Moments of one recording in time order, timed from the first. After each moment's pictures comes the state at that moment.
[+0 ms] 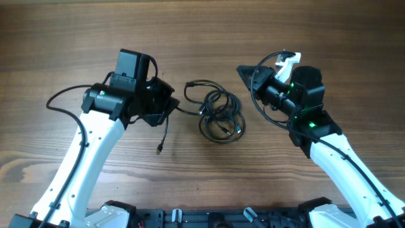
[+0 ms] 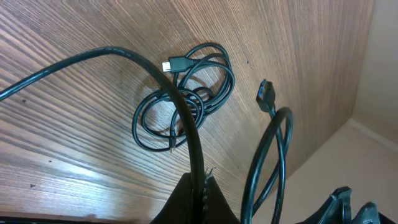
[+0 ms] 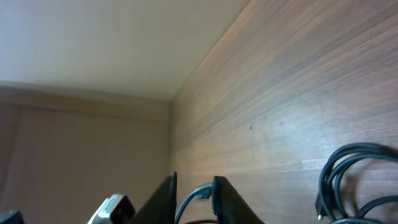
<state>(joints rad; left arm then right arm) -0.27 1.37 1.21 -0.95 0.38 -1.25 0.28 1.27 0.74 0.21 -0.46 1.13</state>
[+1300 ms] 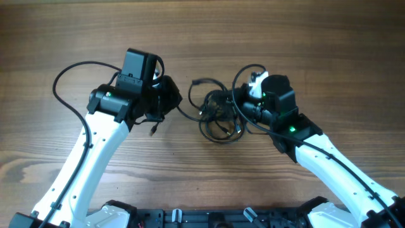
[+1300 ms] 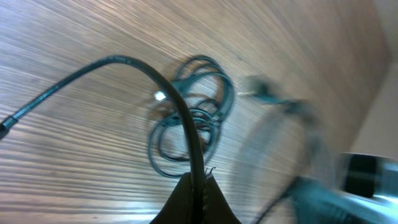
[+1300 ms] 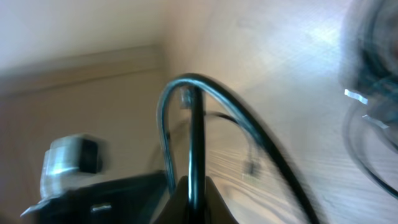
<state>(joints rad) -0.32 1.37 1.21 -0.89 0.29 -0.89 0.46 1.32 0.73 0.17 -0.52 1.42</state>
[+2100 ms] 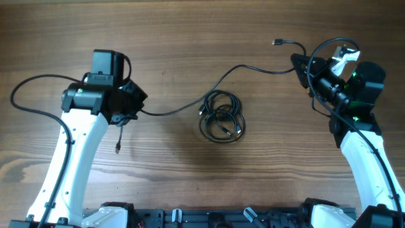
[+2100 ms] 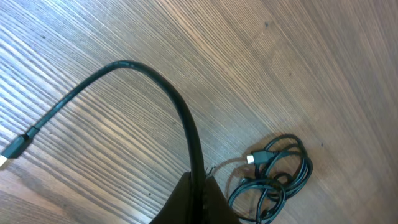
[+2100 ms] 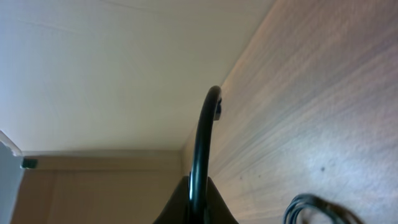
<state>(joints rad) -0.10 1.37 1.21 -1.05 0.07 -0.90 -0.18 1.30 0.74 0.24 -0.73 1.13</state>
